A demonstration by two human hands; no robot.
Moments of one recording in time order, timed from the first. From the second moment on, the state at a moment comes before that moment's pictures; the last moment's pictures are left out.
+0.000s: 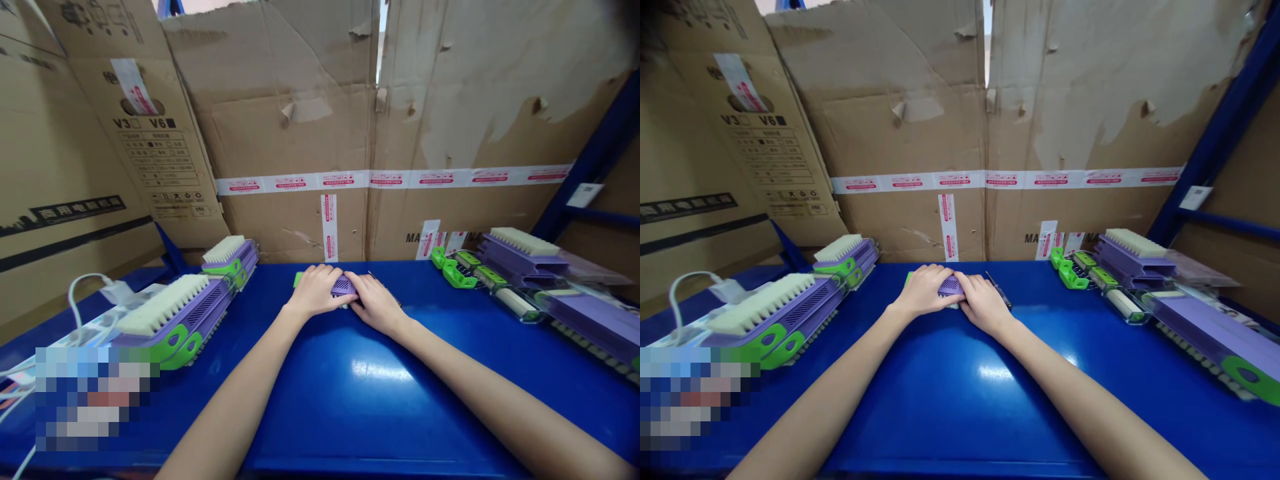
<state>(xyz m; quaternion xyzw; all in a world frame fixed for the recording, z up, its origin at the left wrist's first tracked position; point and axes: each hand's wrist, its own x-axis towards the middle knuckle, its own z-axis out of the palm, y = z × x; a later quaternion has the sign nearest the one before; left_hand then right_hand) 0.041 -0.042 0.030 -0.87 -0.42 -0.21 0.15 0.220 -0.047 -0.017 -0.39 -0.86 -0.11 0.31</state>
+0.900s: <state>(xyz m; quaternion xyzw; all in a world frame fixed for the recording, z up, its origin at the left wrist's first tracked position) 0.008 -0.018 0.026 -0.76 -0.50 -0.37 -0.18 0.230 -0.049 -0.017 -0.41 -0.82 0.06 0.39</state>
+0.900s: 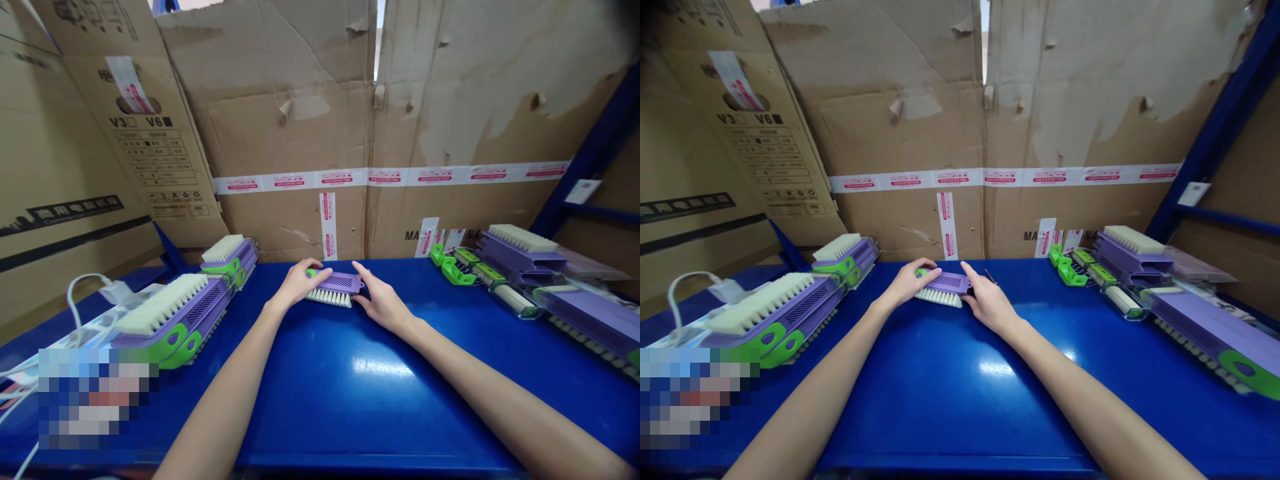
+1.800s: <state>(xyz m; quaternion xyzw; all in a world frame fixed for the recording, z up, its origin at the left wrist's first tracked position) 0.002 -0.035 0.039 -0.71 -0.39 -0.25 -0.53 0.242 -0.063 0.000 -0.44 -0.71 0.34 0.43</state>
